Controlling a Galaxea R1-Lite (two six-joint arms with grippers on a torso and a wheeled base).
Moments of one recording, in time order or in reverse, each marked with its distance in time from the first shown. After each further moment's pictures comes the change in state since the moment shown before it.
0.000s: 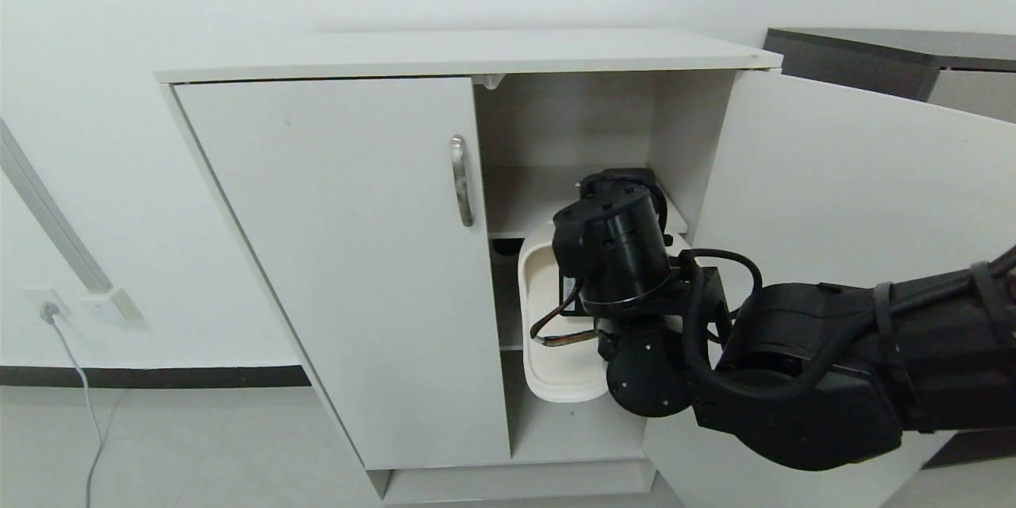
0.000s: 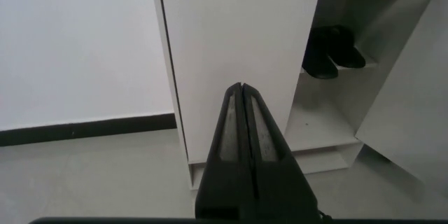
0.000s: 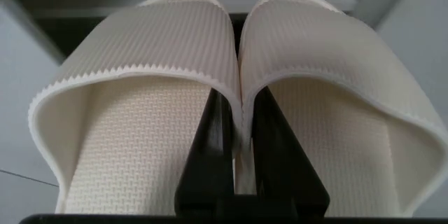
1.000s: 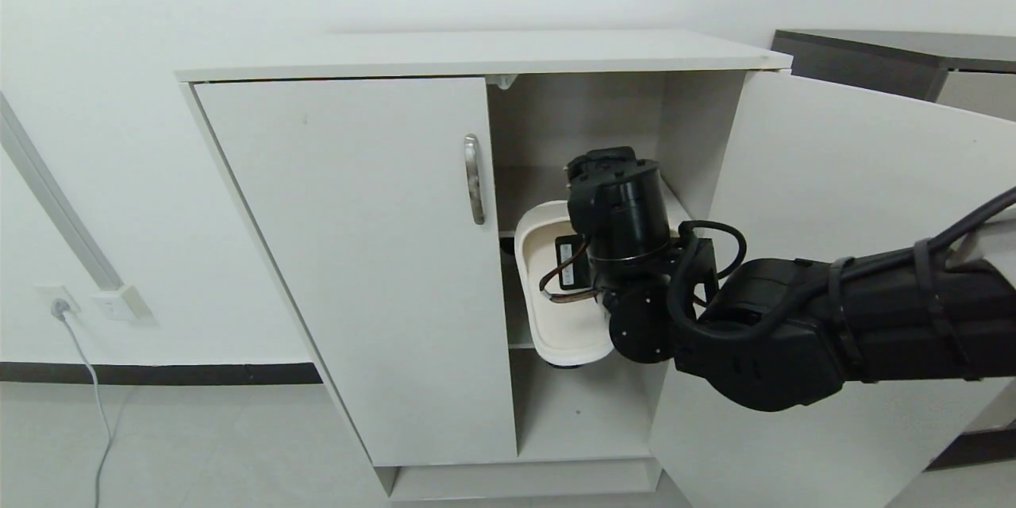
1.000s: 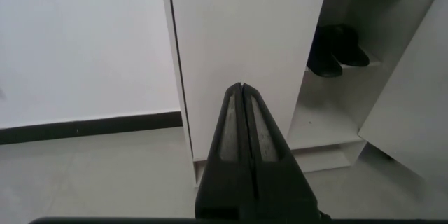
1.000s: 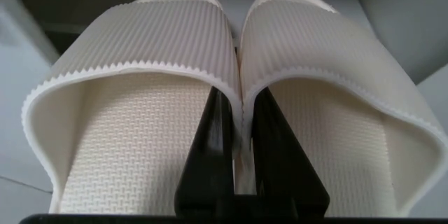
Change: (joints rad) left arm 0.002 0.000 0.000 0.000 0.000 0.000; right arm -0.106 0.059 -0.073 -0.074 0.131 -0.174
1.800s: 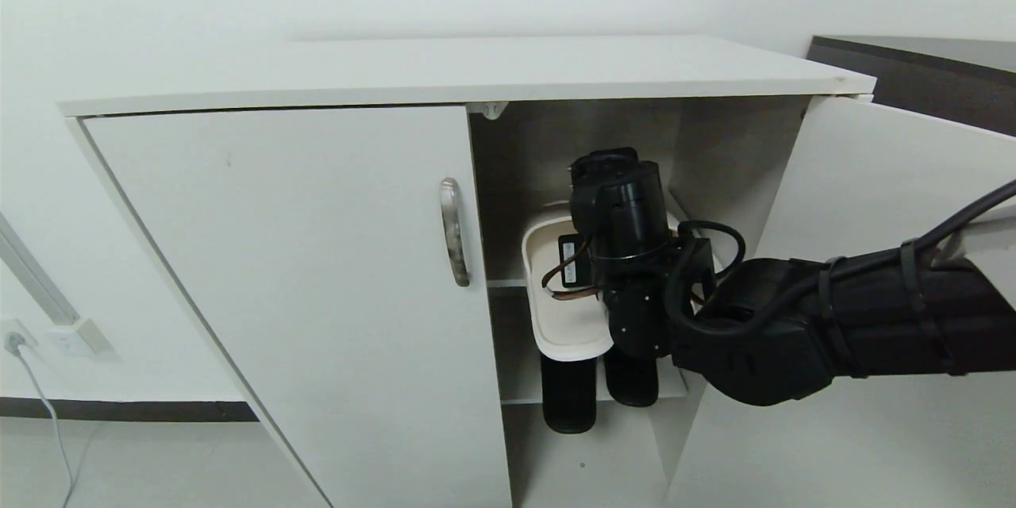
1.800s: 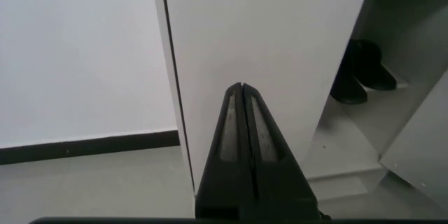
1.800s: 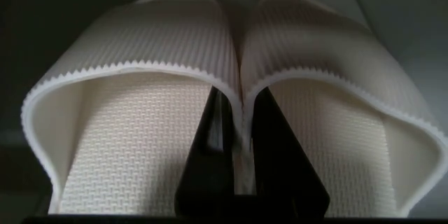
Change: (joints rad) left arm 0.000 0.000 0.000 0.000 0.002 -0.001; right arm -0.016 0.014 -0.004 -0.013 -0.001 0.005
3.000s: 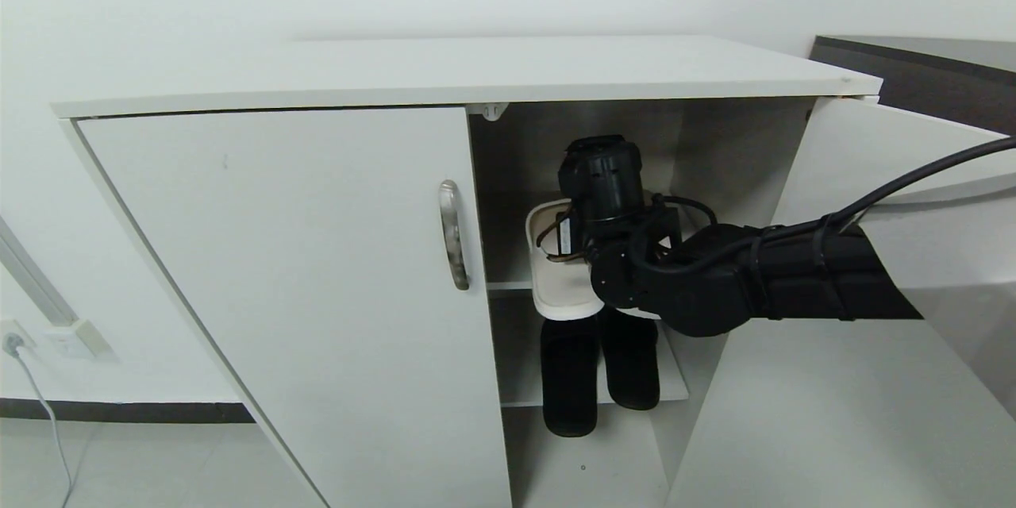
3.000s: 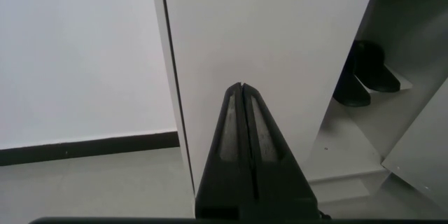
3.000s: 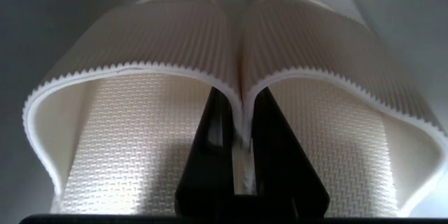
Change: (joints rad) left arm 0.000 0.000 0.000 0.000 0.004 -0.001; right arm -0.079 0.141 -0.260 0.115 0.042 0.000
